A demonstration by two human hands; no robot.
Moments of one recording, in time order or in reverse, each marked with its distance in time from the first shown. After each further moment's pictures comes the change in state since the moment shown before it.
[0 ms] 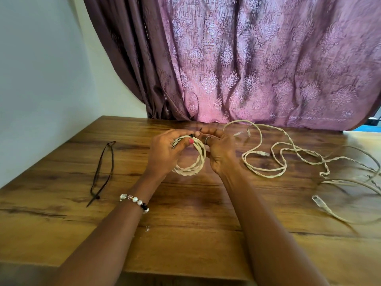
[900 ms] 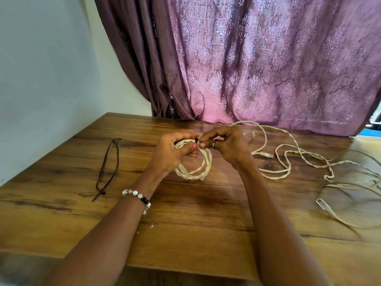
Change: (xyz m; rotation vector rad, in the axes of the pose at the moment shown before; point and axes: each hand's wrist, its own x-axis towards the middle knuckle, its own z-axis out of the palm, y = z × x) left_hand -0.003 0.003 0.000 -0.486 -0.156 -0.355; right_hand 0.015 -0.009 -0.029 -0.485 -0.462 -0.480
